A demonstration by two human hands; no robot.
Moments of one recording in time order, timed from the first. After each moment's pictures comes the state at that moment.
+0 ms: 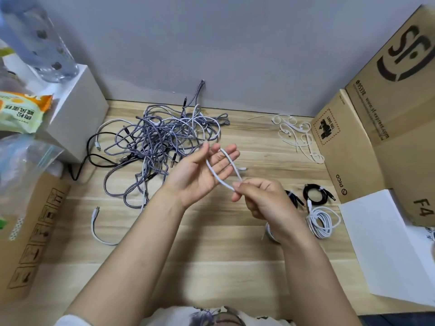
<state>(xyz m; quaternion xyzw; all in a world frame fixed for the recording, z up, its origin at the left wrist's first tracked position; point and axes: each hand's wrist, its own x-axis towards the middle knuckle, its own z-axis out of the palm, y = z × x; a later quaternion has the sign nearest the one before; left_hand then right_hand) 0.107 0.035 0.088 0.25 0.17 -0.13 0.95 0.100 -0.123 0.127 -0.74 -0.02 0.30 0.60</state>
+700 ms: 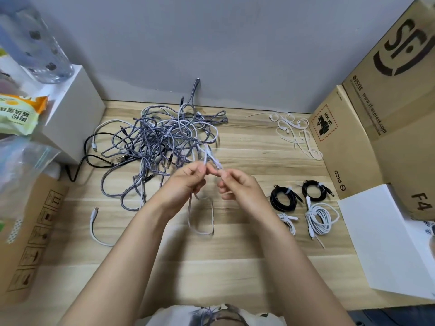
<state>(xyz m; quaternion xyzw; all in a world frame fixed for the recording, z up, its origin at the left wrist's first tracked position) 0.081 0.046 0.059 0.59 0.07 -0.06 0.80 0.111 -0.097 0.087 -0.74 -0.03 0.27 0.62</state>
